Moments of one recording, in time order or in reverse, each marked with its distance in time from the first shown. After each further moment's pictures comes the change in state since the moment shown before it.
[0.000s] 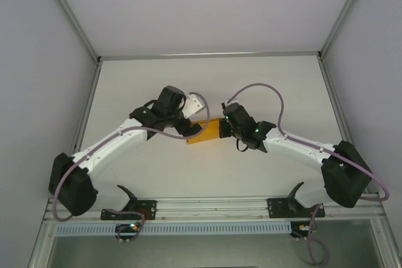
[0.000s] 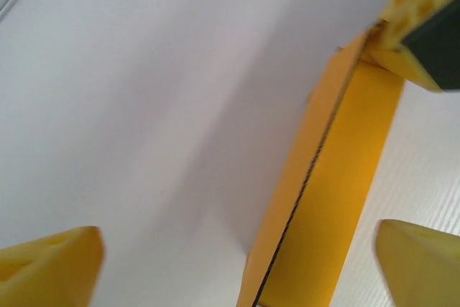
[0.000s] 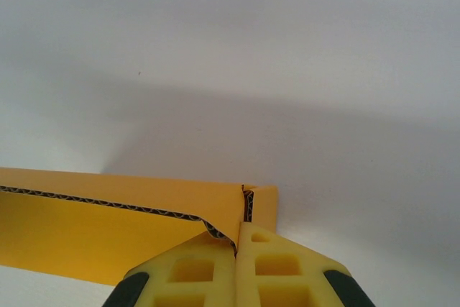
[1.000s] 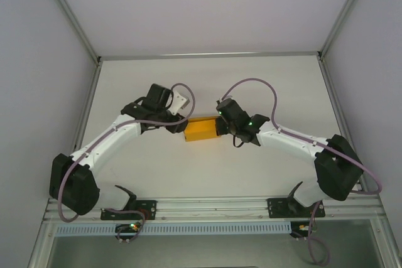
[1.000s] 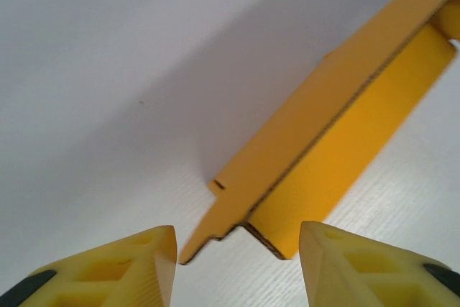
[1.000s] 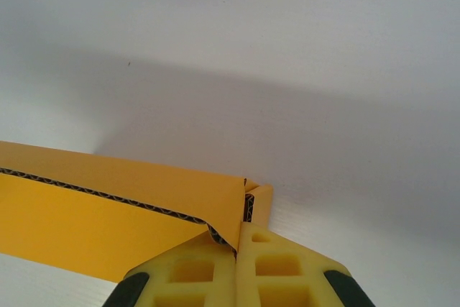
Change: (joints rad) left arm 0.163 0.028 -0.017 -0.120 0.179 -0.200; right arm 0.007 0.081 0.119 -0.116 0.011 -0.011
